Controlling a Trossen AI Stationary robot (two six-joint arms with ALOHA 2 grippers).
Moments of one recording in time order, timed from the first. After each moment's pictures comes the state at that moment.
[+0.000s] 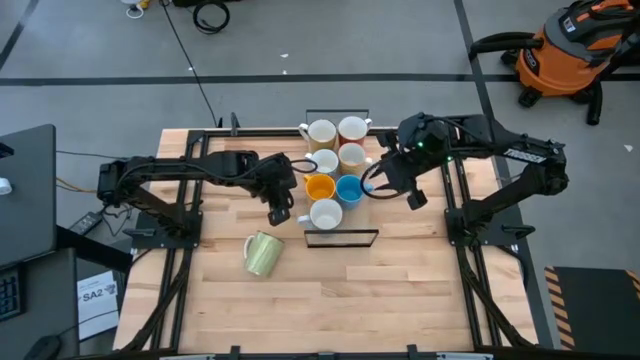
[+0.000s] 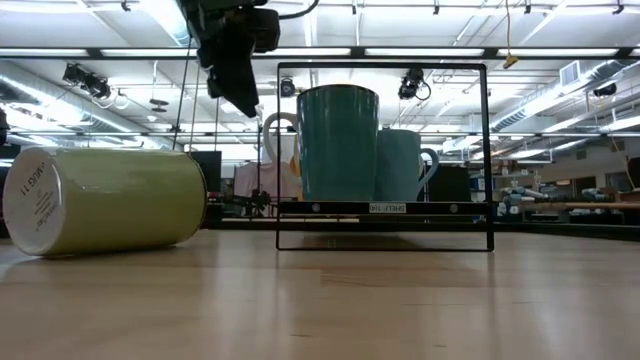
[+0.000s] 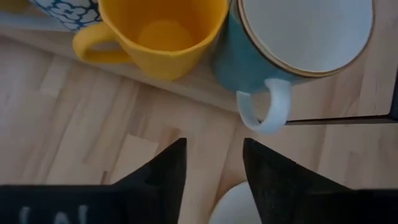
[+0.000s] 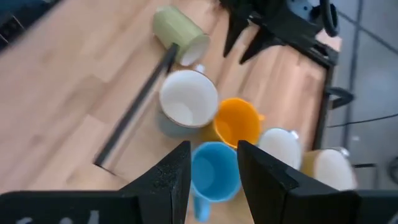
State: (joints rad) left arm 0.14 1.45 1.22 -0.79 0.05 -0.20; right arm -0.07 1.32 1.66 -1.14 -0.12 -0.56
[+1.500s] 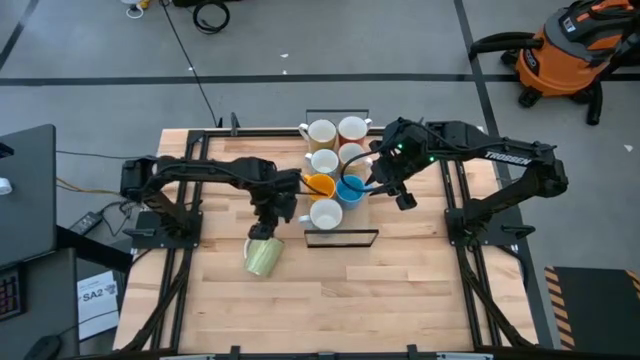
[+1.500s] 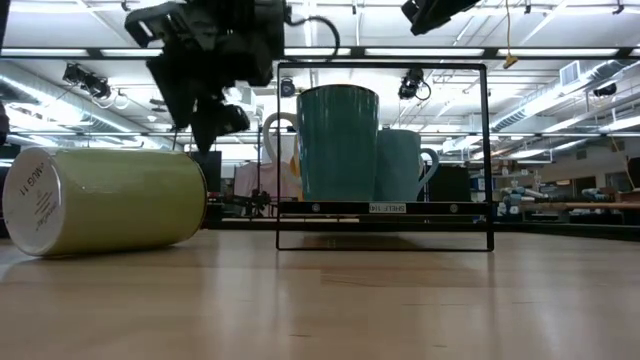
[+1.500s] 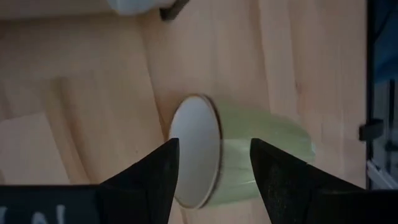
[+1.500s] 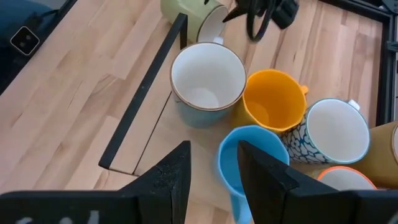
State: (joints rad) left arm 0.14 1.62 1.22 -1.02 0.41 0.29; right arm -0.18 1.32 1.44 -1.01 -0.28 -0.48
